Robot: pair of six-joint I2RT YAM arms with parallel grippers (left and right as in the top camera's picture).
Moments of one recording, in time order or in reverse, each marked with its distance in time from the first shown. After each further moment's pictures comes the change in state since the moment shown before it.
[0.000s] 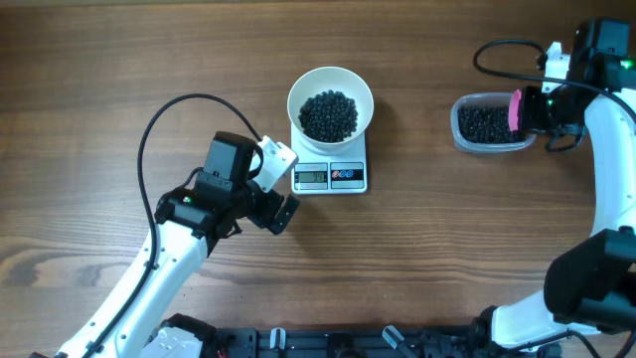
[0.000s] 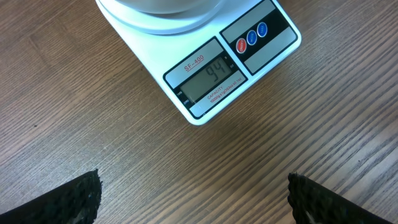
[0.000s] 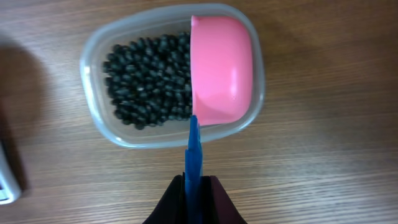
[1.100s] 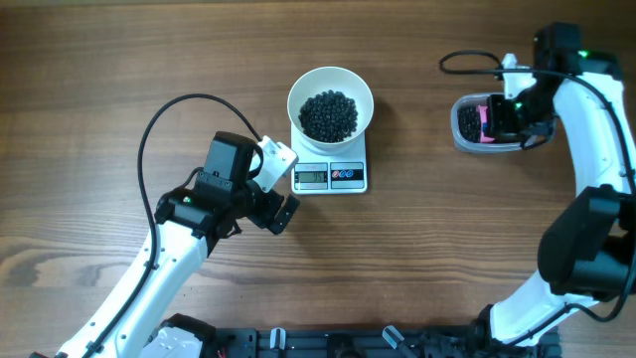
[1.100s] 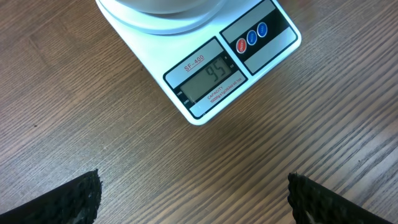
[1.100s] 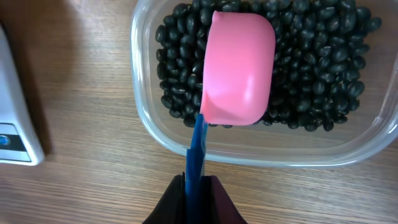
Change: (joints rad) left arm 0.000 0.000 0.000 0.000 0.000 0.000; right arm 0.050 0.138 0.000 -0.025 -0.166 -0.089
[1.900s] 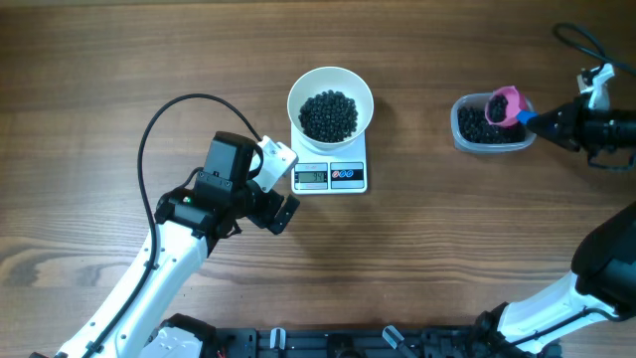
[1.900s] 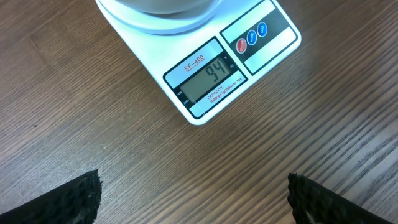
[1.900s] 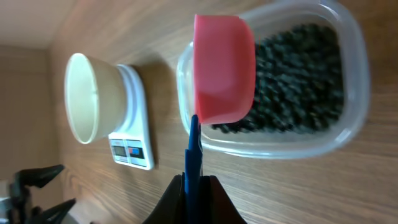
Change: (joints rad) left arm 0.000 0.000 0.000 0.000 0.000 0.000; right arm -0.390 0.013 -0.004 -0.060 -0.607 -0.161
